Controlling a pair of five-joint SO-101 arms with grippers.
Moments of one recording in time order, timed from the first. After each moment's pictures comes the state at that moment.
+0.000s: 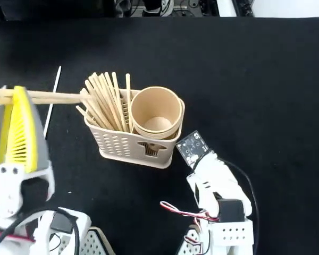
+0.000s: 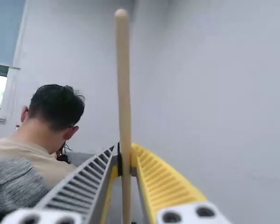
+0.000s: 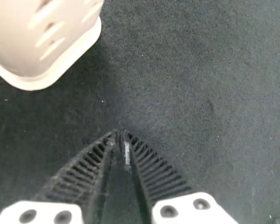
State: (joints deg) left arm 6.6 -82.3 22.7 42.9 7.3; right arm -2.2 -103.1 96.7 67.7 33.4
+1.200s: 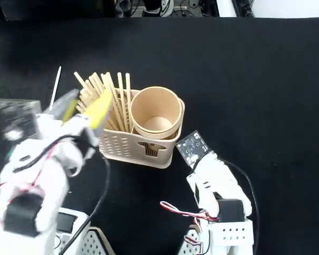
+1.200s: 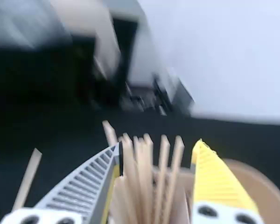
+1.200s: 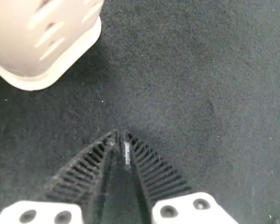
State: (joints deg) left arm 4.2 -77.7 42.2 53.3 10.7; right arm -2.2 -103.1 96.7 67.7 33.4
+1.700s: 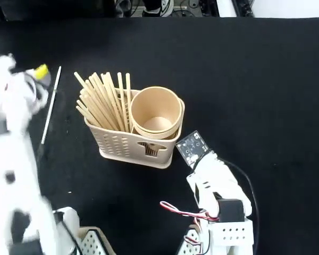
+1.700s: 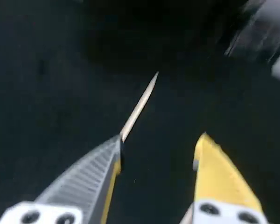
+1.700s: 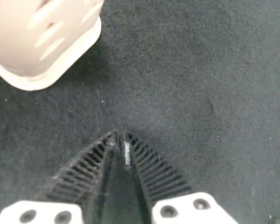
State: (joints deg) left arm -22.5 -32.0 16.2 63.0 10.4; right arm -2.2 -103.1 96.7 67.7 33.4
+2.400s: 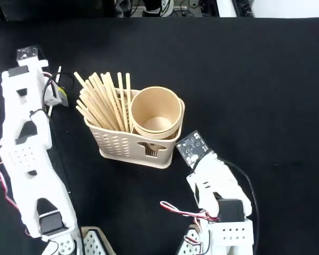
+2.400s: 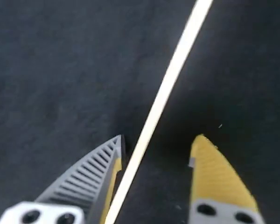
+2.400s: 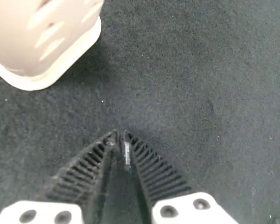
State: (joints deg) left arm -24.1 46.3 -33.2 73.5 -1.6; right arm -2.2 -103.1 96.7 67.7 33.4
